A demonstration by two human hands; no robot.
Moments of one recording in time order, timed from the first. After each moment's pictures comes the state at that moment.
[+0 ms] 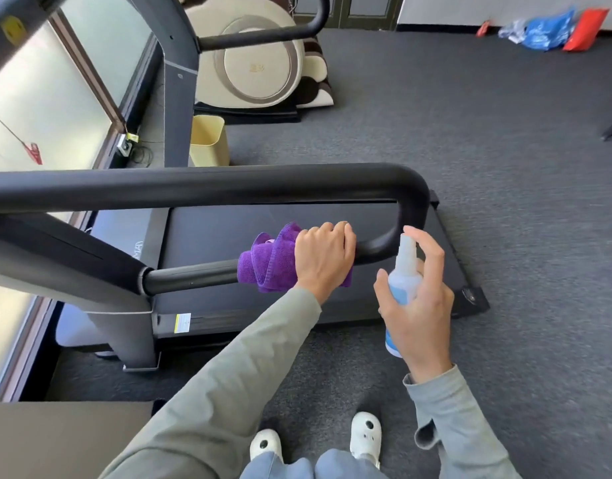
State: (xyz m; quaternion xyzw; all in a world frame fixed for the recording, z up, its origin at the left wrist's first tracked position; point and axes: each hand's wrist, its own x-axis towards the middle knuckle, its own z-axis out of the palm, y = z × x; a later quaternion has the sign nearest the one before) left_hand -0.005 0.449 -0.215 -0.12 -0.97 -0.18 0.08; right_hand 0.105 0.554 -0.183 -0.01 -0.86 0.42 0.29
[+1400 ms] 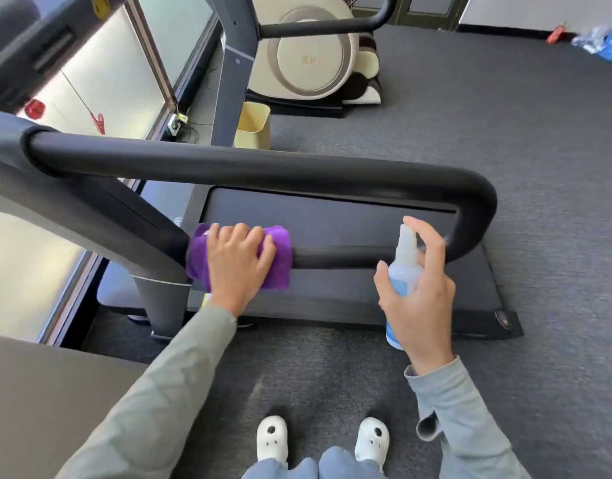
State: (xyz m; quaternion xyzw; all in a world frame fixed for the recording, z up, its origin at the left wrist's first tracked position) left_hand 0.014 0.269 -0.255 -0.01 -0.98 -0.10 0.18; right_hand 0.084 0.513 -0.184 0.05 -0.86 0.44 0.24
